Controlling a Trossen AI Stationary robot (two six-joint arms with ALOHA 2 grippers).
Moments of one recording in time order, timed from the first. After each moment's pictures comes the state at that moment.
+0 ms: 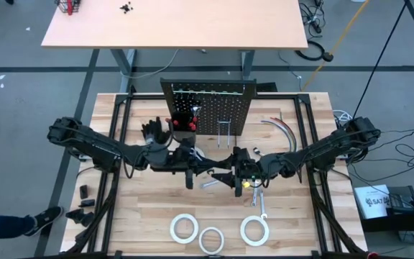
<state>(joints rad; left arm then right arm) -0.23 1.43 0.86 0.59 -0.20 -0.54 0.31 1.48 0.81 0.68 0.33 0.55</state>
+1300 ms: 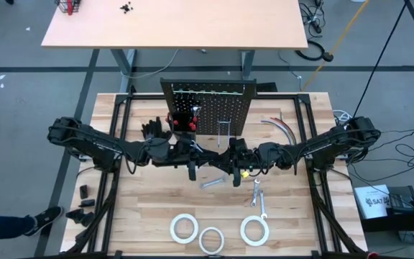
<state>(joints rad) -0.17 1.43 0.86 0.59 -0.21 -0.54 0.20 1.48 0.81 0.75 0.18 0.51</state>
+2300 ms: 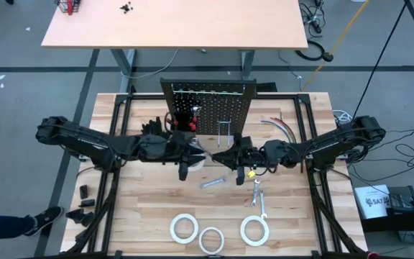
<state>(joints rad) -0.16 1.25 0.86 0.11 -0.20 -0.41 0.20 1.41 0.81 0.71 0.23 0.39</state>
